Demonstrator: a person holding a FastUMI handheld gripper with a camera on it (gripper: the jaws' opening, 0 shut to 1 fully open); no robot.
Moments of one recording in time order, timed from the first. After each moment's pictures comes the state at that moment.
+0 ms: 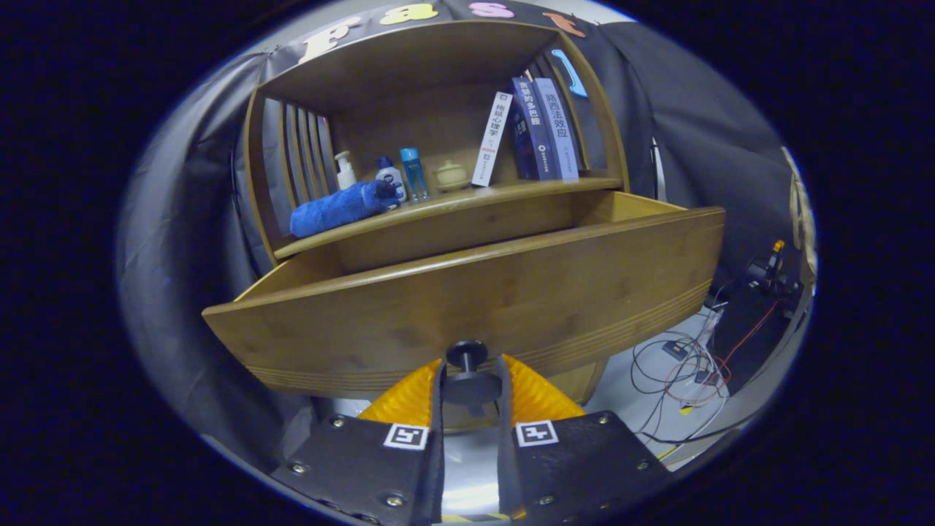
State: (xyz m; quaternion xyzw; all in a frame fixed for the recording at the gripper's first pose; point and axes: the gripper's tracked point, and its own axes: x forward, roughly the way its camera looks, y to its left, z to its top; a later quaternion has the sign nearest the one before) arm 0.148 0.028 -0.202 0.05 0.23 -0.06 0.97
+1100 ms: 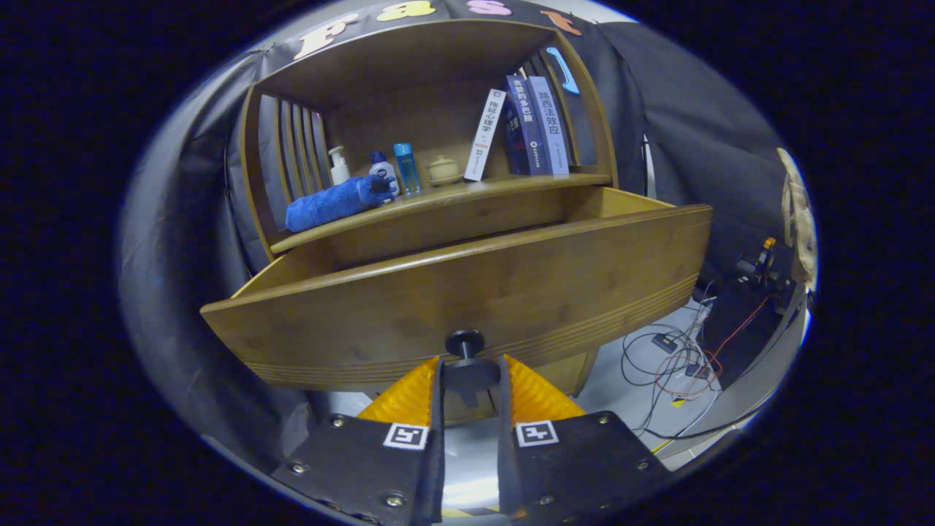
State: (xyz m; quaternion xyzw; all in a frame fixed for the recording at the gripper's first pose) arm 0.133 0.026 -0.199 0.05 0.24 -0.08 0.97
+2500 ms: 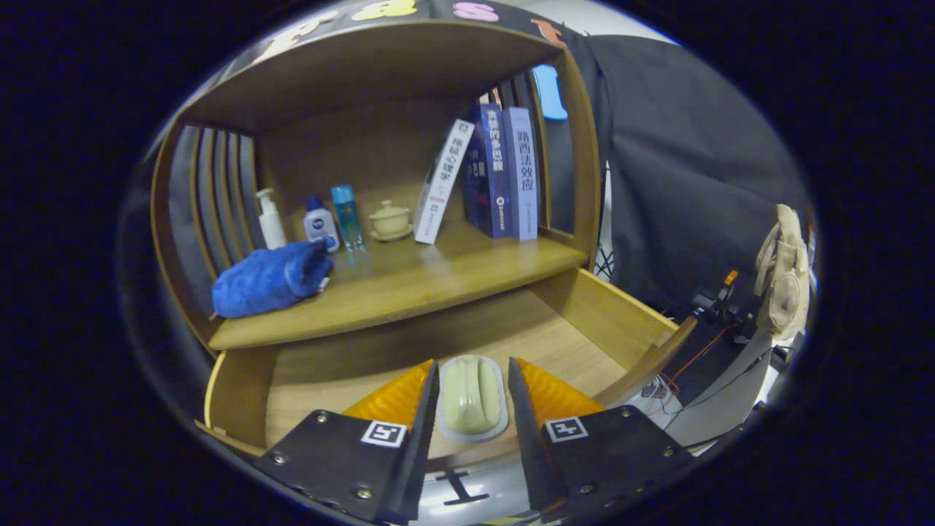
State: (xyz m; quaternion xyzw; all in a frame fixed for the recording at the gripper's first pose) arm 0.248 -0.024 -0.115 0.03 0.25 -0.21 0.94
